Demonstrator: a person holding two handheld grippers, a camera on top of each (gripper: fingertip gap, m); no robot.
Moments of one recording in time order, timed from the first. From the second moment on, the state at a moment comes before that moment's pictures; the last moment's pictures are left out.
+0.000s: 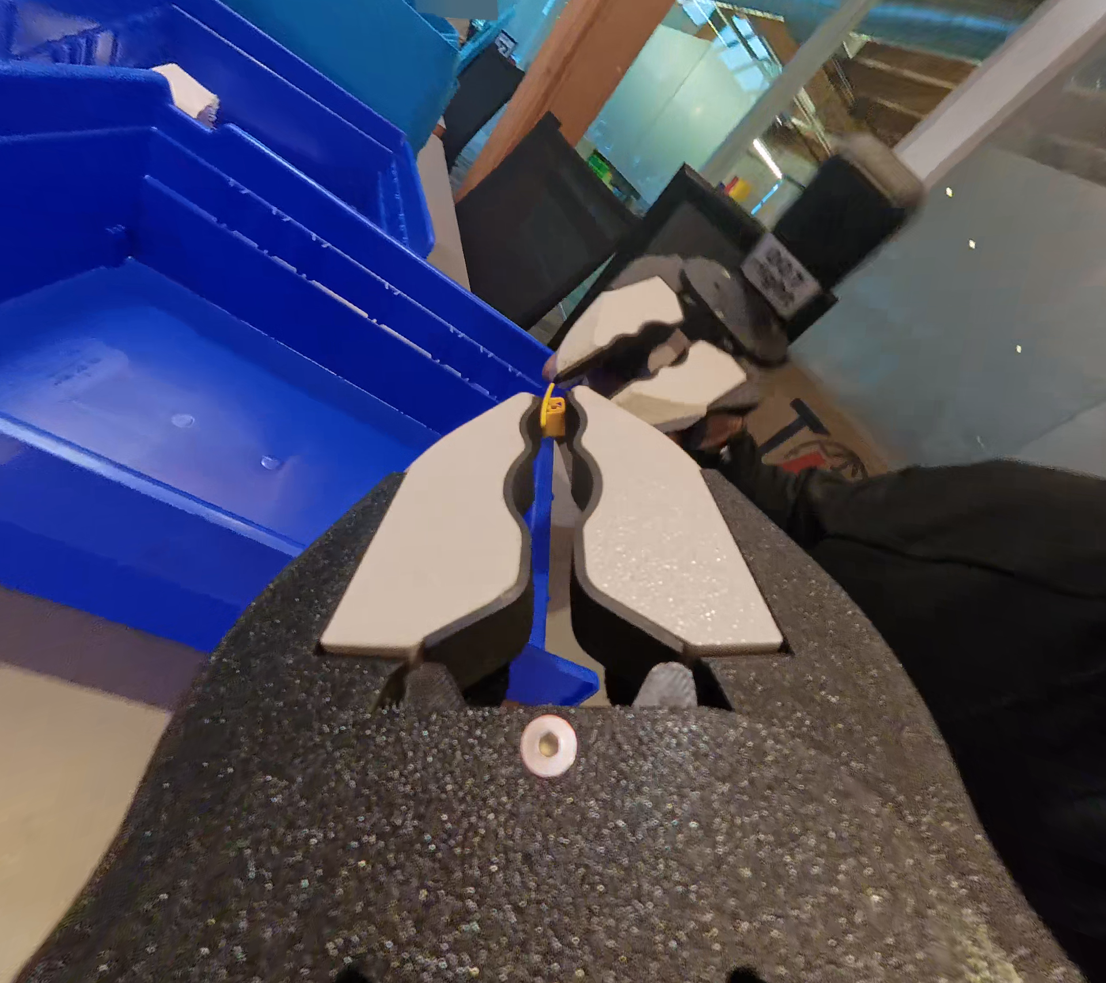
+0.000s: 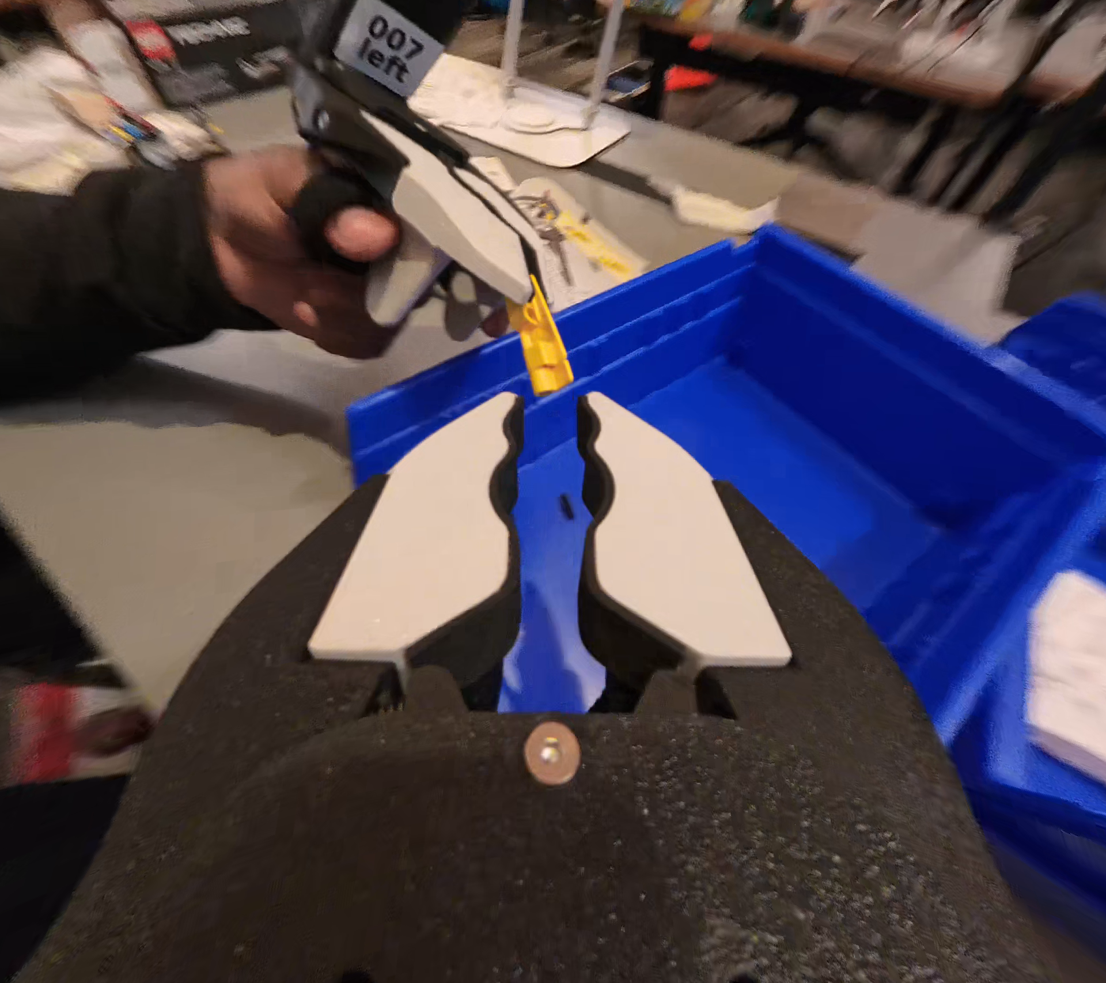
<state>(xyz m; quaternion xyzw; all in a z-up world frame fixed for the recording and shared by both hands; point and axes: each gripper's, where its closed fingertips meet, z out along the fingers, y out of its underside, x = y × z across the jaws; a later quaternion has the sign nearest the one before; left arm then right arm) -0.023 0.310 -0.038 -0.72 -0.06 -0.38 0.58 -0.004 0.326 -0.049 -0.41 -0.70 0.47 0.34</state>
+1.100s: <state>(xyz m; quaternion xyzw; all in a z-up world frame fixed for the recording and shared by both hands) -0.021 0.304 -0.031 -0.68 -0.11 -0.45 0.57 -0.020 0.312 -0.032 -0.29 -0.70 0.36 0.55</state>
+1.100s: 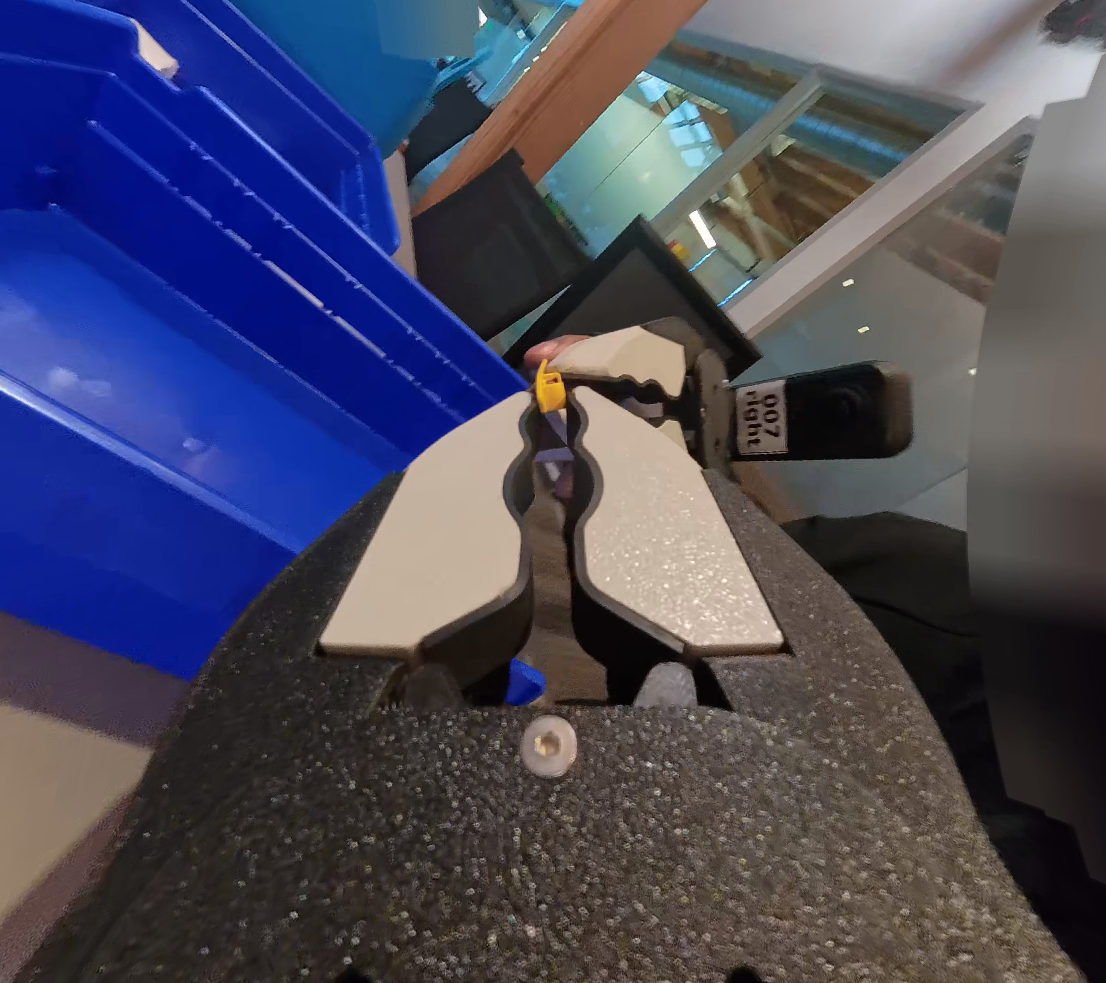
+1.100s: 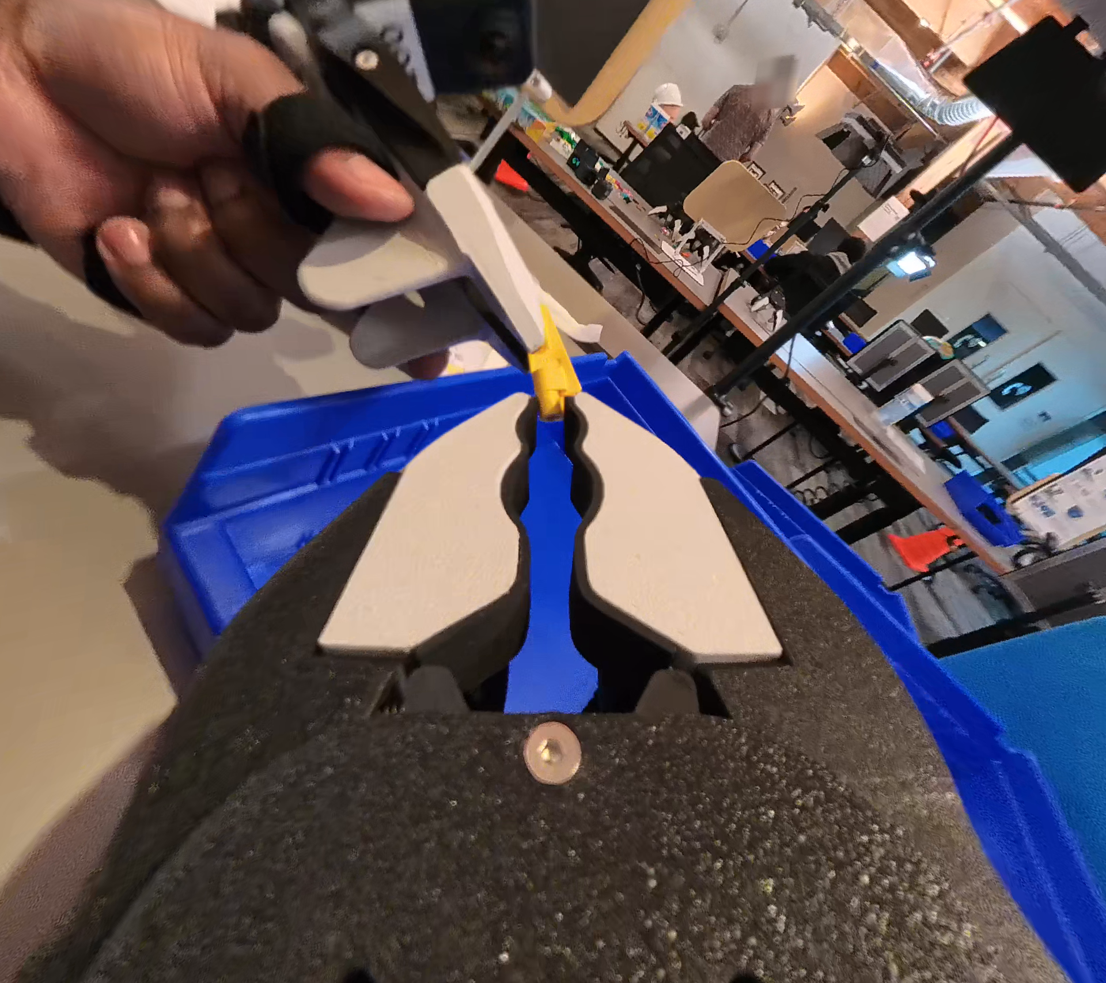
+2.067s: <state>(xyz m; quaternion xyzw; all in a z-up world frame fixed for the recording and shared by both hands) -0.025 0.296 -0.017 -0.61 -0.06 -0.49 0.62 -0.011 0.308 -0.026 -0.34 -0.59 0.54 0.49</state>
